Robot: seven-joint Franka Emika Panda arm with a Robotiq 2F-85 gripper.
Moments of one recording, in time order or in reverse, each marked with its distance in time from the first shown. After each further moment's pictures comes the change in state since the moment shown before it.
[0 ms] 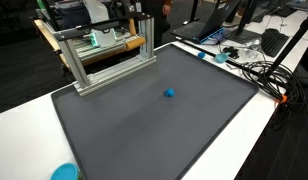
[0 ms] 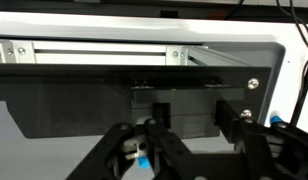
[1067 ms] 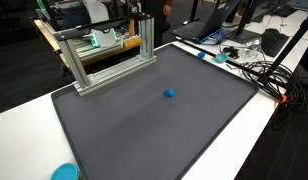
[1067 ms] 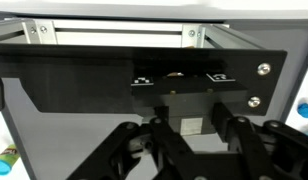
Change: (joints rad) arm -0.010 -0.068 0.118 -0.067 -0.086 0.132 0.140
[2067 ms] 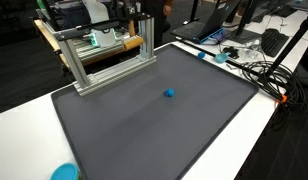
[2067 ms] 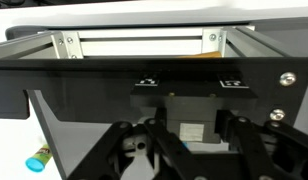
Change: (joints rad) arm -0.015 0.000 0.083 -0.031 -0.103 0.013 0.159
